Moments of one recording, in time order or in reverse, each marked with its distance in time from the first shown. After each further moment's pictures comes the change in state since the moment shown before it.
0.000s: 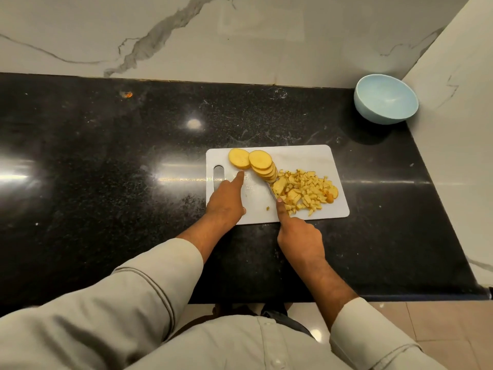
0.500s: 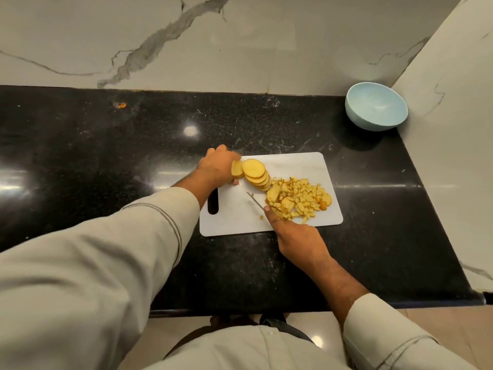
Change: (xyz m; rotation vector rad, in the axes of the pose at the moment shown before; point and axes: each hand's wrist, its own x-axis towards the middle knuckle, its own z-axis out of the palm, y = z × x) left_hand 0.082 0.013 -0.058 0.322 -0.004 0.096; right_hand 0.015 0.020 -0.014 -0.096 -0.016 -0.311
